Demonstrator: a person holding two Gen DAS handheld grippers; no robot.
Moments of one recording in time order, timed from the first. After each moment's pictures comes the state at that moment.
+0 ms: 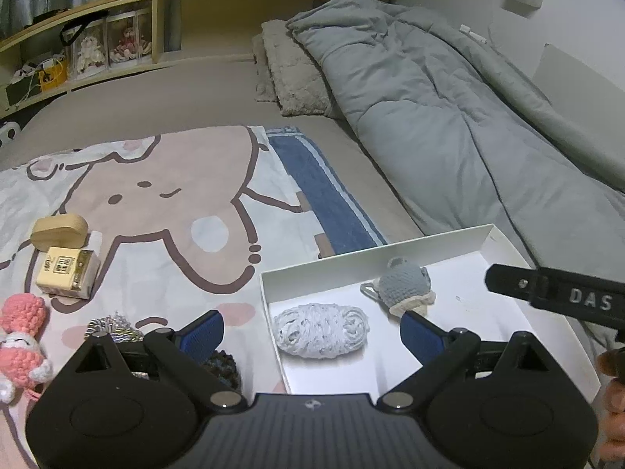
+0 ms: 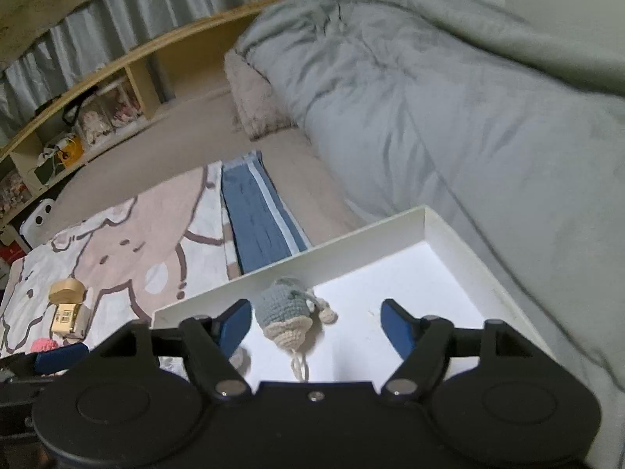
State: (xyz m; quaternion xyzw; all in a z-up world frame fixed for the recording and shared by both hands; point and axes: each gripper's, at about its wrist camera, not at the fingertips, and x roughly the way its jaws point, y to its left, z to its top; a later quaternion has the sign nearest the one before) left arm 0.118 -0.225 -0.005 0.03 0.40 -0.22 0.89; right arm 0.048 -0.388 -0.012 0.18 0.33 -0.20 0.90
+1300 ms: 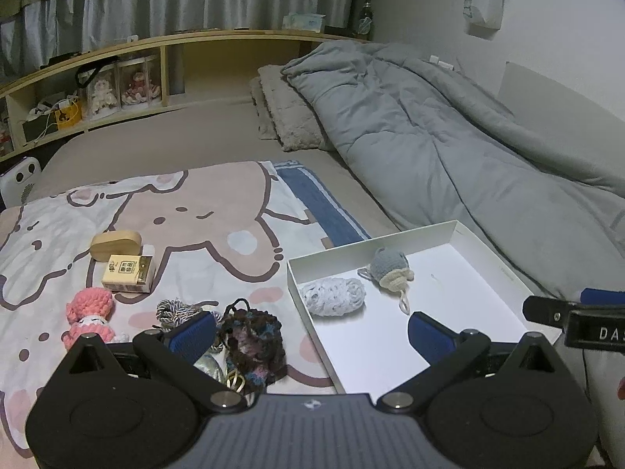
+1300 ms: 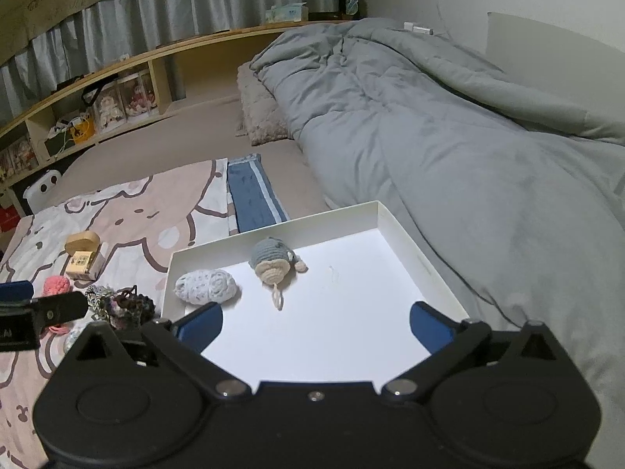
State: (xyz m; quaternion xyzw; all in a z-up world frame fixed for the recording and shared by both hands) left arm 0.023 -0.154 0.046 0.04 0.34 -0.24 0.91; right arm -0.060 -0.332 0.027 0.11 0.33 -0.22 0.91
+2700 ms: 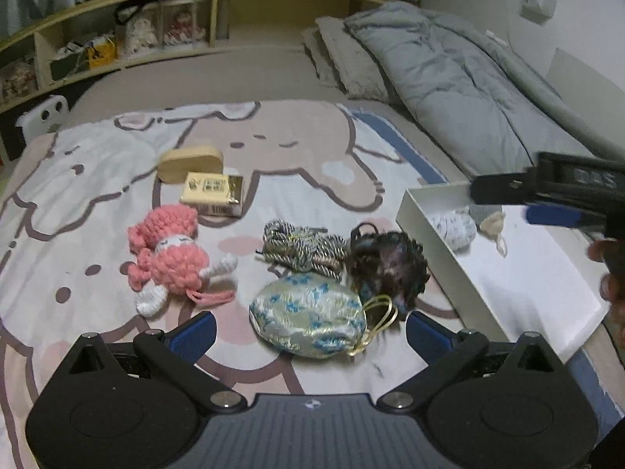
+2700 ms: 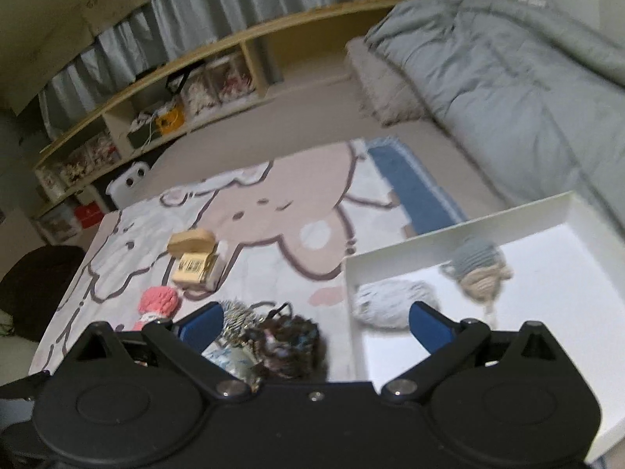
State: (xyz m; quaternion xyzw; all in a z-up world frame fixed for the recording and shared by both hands) left arm 0.069 -0.033 -0.024 0.03 0.41 -0.22 0.89; right arm 0.073 -0.237 -0.010 0.17 0.34 -0.07 0.92
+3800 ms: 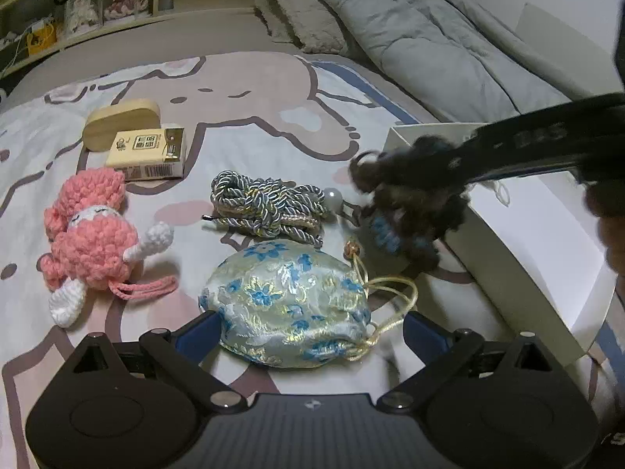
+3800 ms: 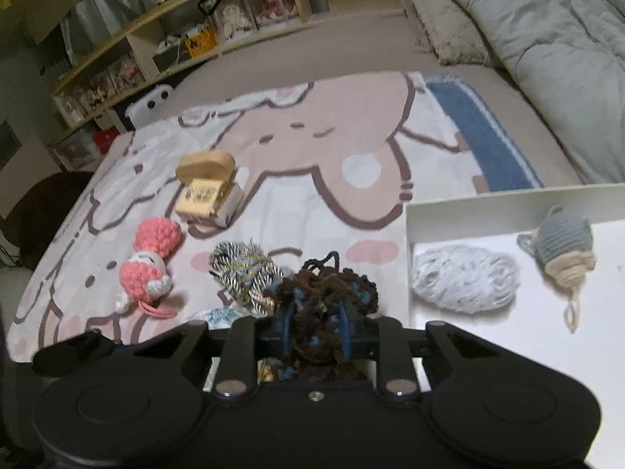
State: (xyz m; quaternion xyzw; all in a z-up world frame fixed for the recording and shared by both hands) left arm 0.108 -0.053 -0.091 0.05 0.43 -0.29 0.85; right arm 0.124 -0.225 -0.053 0.14 0.41 0.00 0.90
